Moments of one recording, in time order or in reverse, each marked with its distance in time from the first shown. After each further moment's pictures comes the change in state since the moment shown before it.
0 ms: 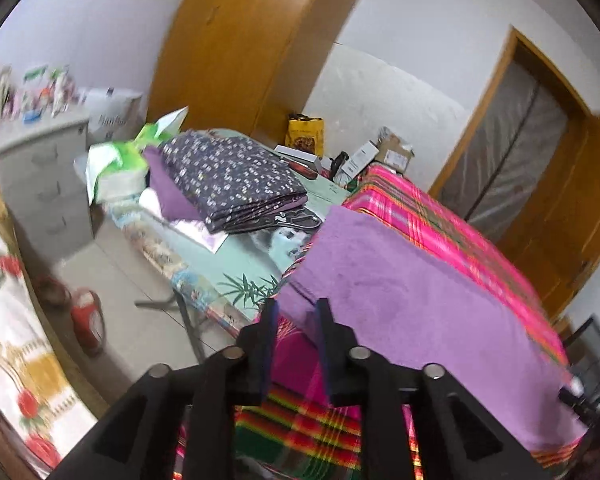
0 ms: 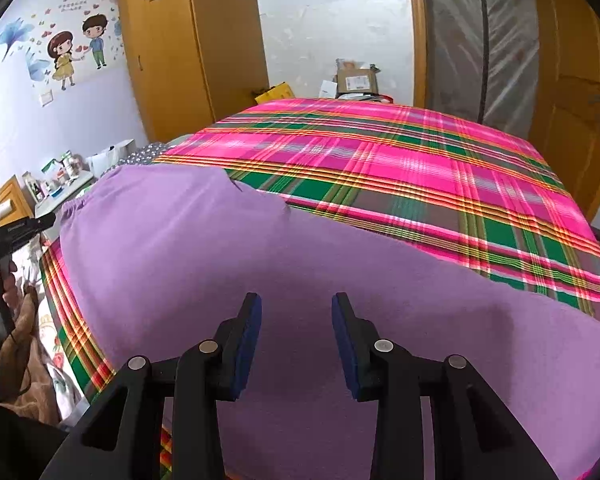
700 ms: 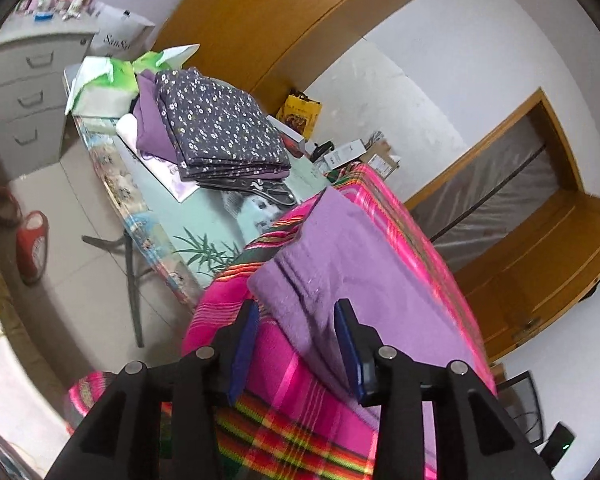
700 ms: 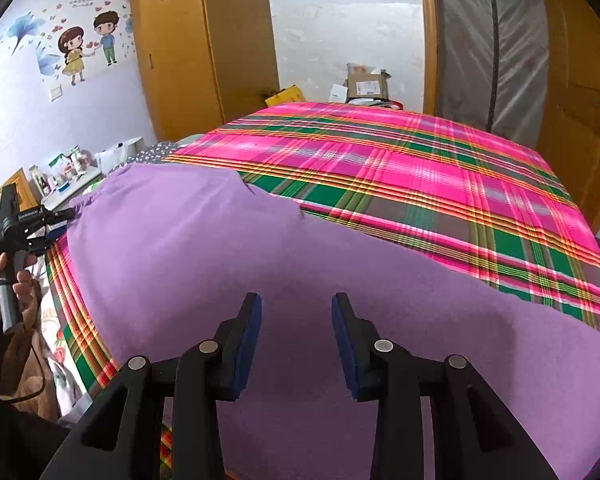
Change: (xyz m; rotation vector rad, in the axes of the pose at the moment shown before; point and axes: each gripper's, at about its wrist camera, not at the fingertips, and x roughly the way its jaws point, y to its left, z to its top) left arm 0.037 0.022 -0.005 -0.253 0.083 -0.189; right arm 0.001 0.007 0.002 -0.032 -0.010 0.021
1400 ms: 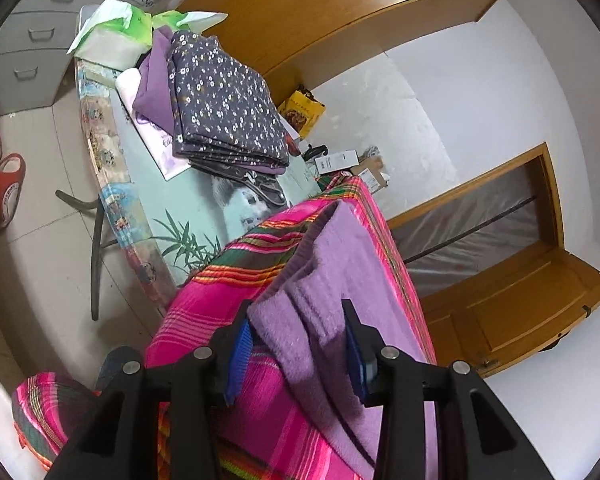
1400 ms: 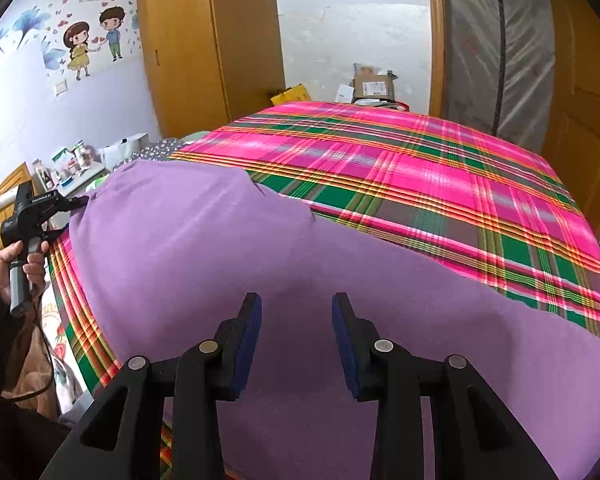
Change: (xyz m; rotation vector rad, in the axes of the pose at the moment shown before) left arm 0.026 0.022 0.010 -0.169 0.002 -0.100; right arm 0.002 0.004 0.003 -0.020 0.005 0.008
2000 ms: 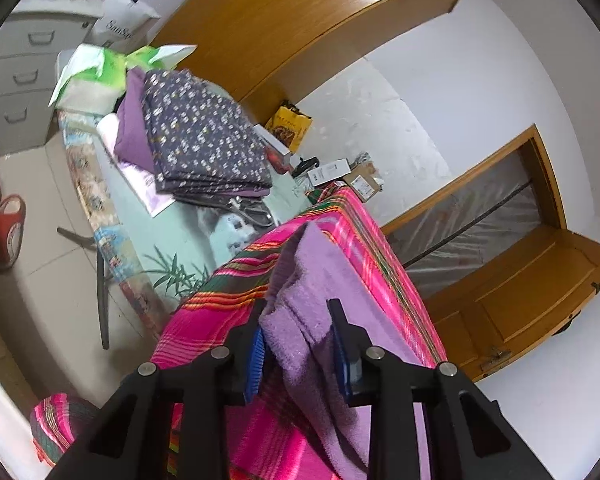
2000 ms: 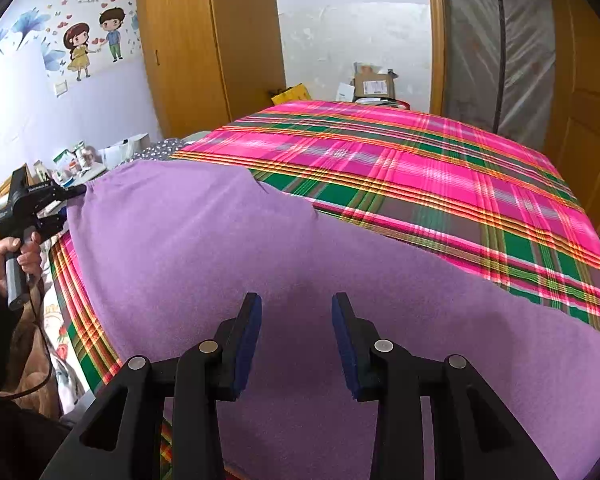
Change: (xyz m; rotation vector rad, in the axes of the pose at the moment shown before) left arm -0.016 -0.033 0.008 0.112 -0.046 0.017; right arm 0.001 0.002 -0.002 0.008 0.002 0.007
